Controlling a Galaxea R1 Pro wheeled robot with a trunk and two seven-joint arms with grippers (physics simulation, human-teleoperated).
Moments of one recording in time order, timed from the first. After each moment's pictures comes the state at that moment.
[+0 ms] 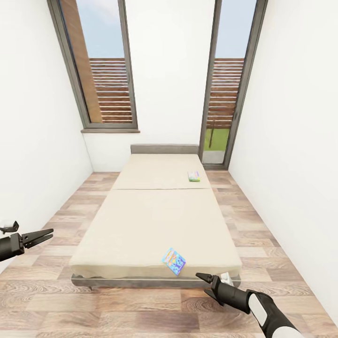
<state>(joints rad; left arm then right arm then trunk) -0.47 0.52 0.59 -1.11 0.01 0.97 -1.57 -0.53 -0.03 -0.41 -0.42 -0.22 0.68 0.84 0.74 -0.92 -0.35</state>
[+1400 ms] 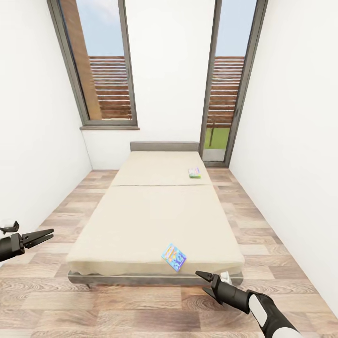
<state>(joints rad) -0.47 0.52 0.59 -1.11 0.01 0.97 -1.57 -0.52 -0.03 -0.42 -0.42 -0.22 0.68 0.90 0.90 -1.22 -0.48</state>
